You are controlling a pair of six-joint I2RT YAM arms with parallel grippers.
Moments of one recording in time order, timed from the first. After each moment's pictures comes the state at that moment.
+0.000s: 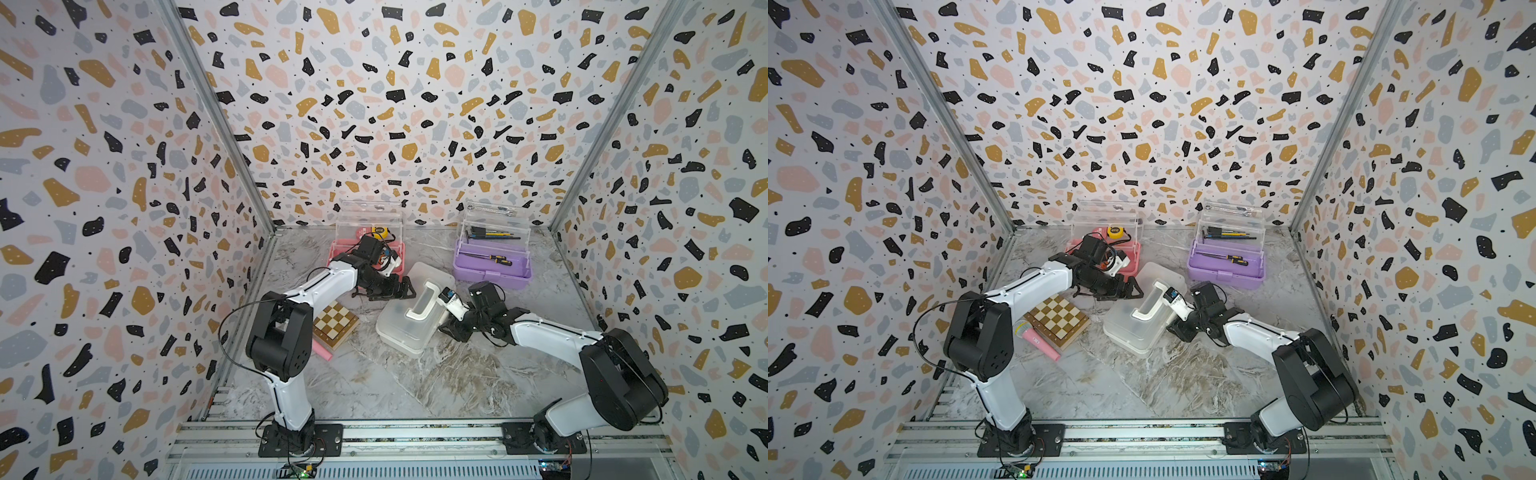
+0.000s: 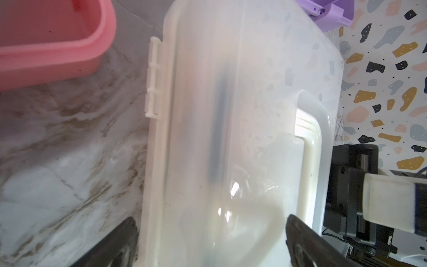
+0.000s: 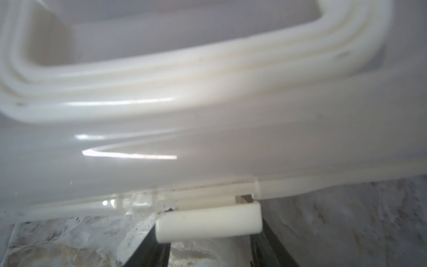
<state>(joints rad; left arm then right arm) -0.42 1.83 1.39 -0.67 0.57 -0.23 0.54 1.48 0.75 -0.15 -0.37 -0.28</state>
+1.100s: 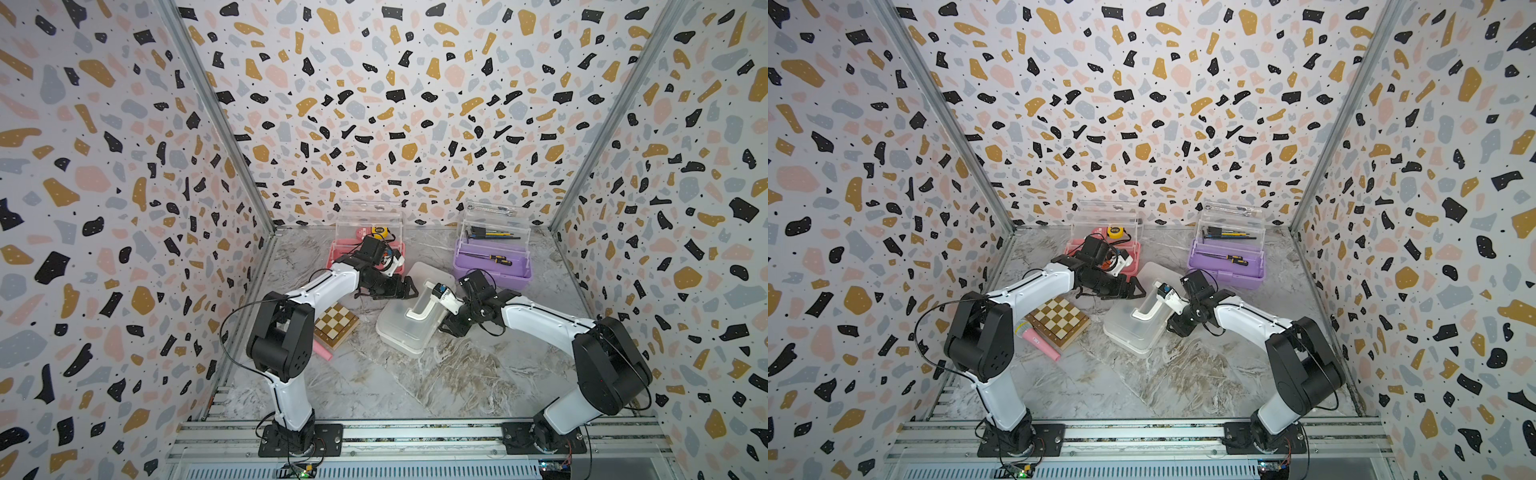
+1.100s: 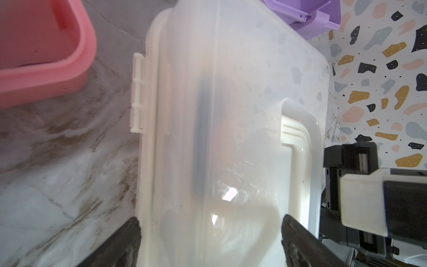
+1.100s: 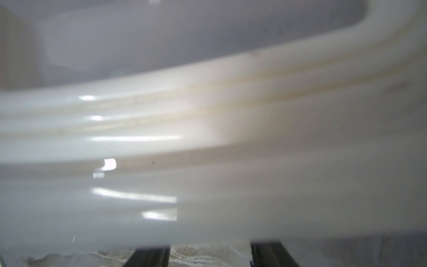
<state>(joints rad) -0.43 1.83 1.37 -0.61 0.58 -0.23 0.57 1.57 0.96 -0.44 -0.32 -0.32</state>
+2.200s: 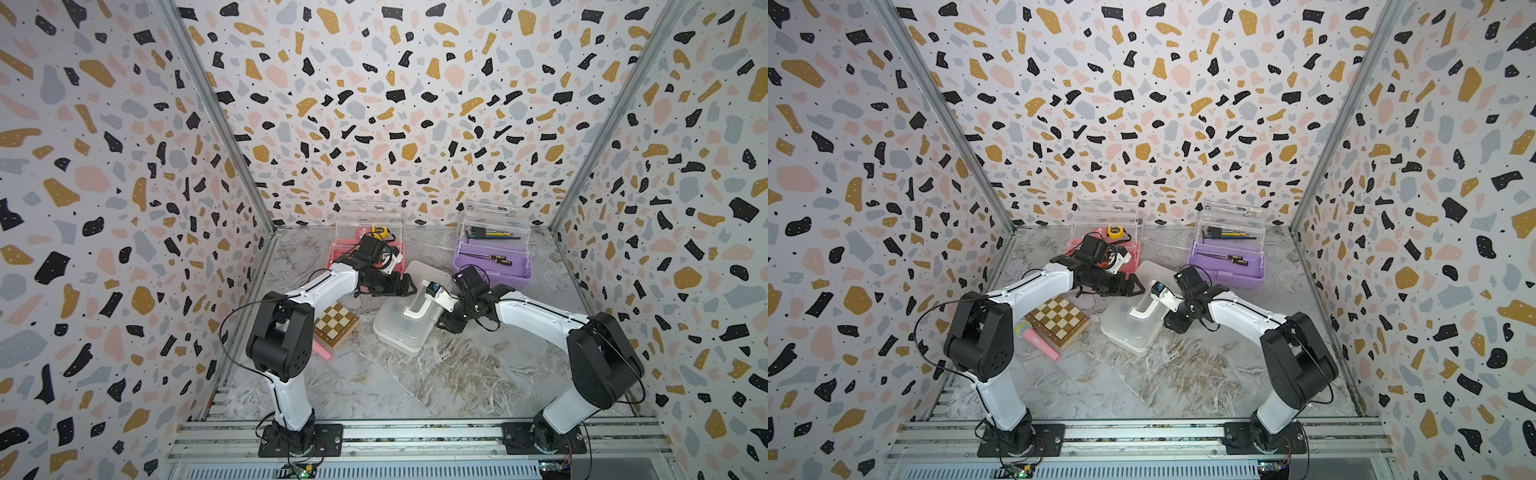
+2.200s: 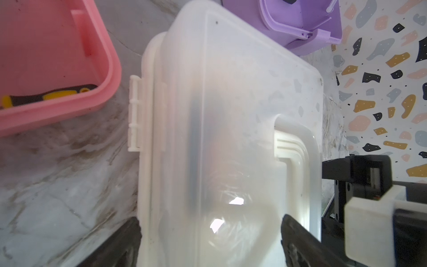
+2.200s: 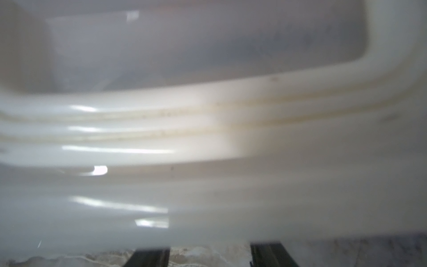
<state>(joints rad) -0.43 1.83 1.36 -0.56 0.55 -0.23 0.59 1.62 1.04 -0.48 -0.28 -0.38</state>
